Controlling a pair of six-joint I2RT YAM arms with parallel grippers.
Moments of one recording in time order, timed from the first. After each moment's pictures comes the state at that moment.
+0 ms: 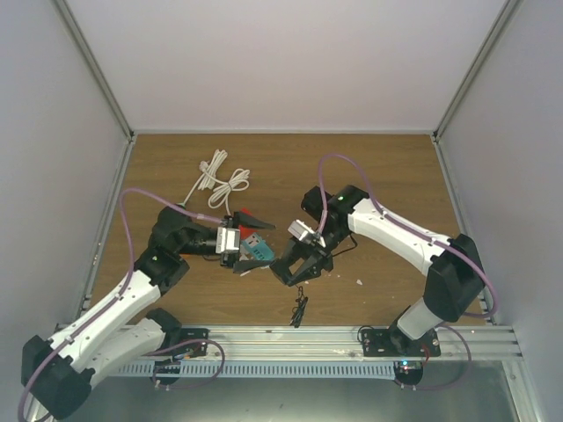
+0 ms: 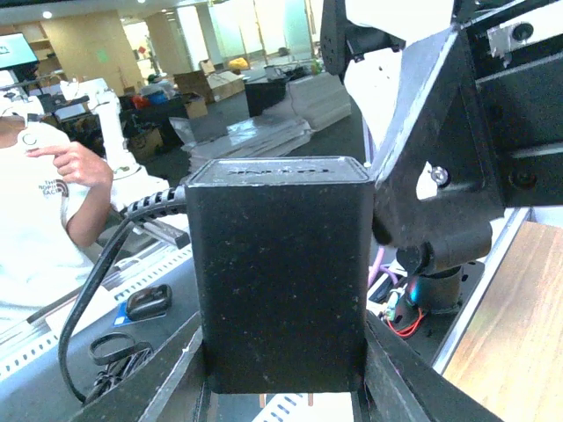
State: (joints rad) left arm -0.57 0.83 0.65 0.25 1.00 0.27; right arm 0.74 1.58 1.28 -1.32 -1.54 -1.45
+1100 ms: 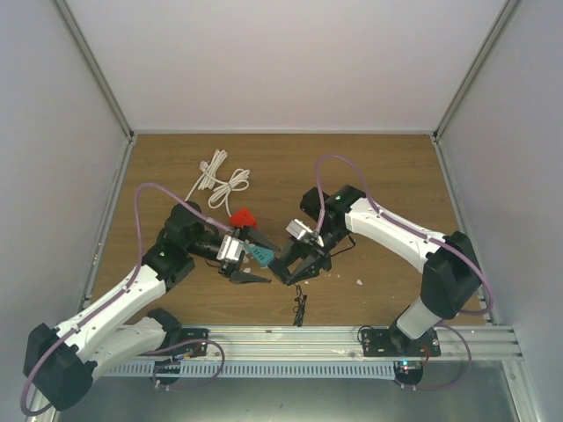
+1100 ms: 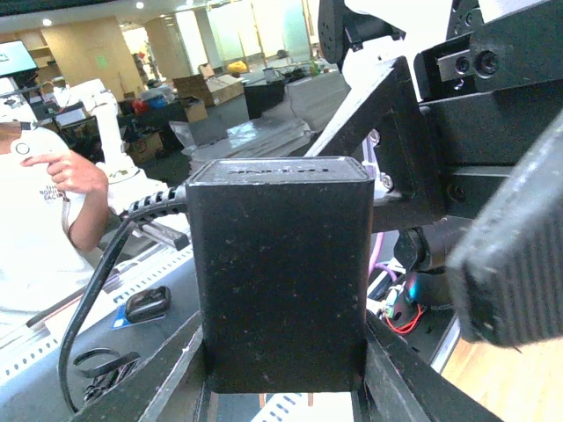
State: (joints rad) left arm -0.59 0.92 0.65 0.17 1.25 0.31; right arm 0.74 1.60 1.28 -1.33 -1.55 -1.46
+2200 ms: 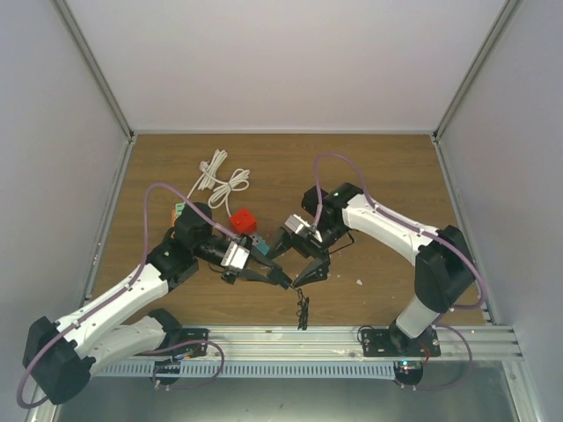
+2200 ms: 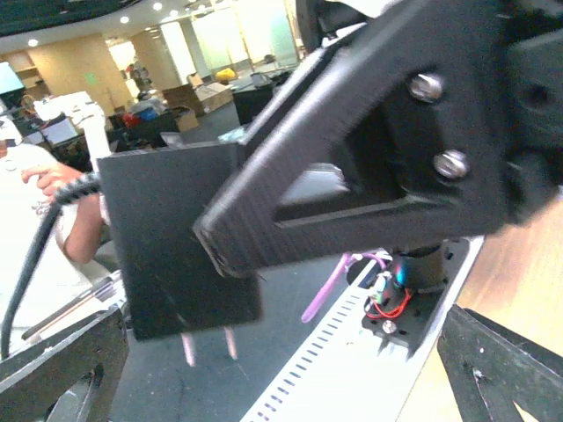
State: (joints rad) left arm -0.66 0.95 0.67 0.09 1.28 0.40; right arm 0.71 1.64 1.29 -1.34 -1.55 -1.46
